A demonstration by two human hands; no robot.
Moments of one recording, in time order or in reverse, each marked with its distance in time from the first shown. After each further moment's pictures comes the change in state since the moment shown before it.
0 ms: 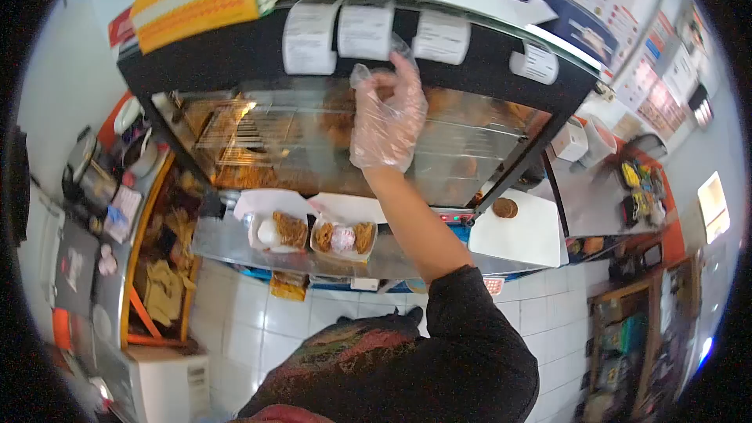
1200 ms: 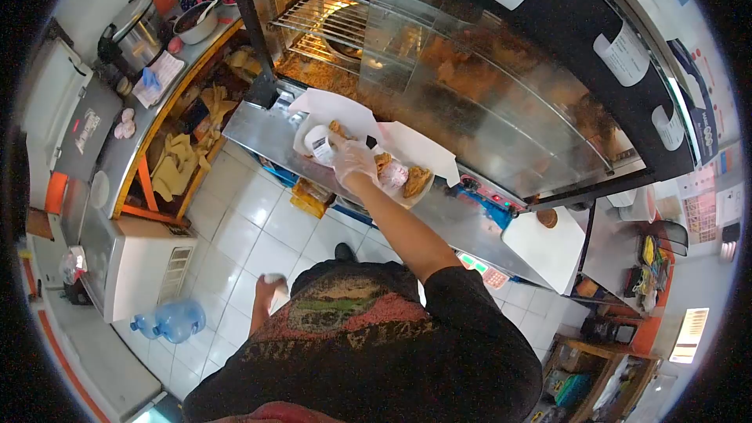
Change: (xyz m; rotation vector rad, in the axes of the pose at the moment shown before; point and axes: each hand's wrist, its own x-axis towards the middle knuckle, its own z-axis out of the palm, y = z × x) left_hand 0.006 -0.013 -0.017 -0.327 0.039 -0.020; right_hand -0.283 0.180 0.005 -0.855 -1.303 0.328
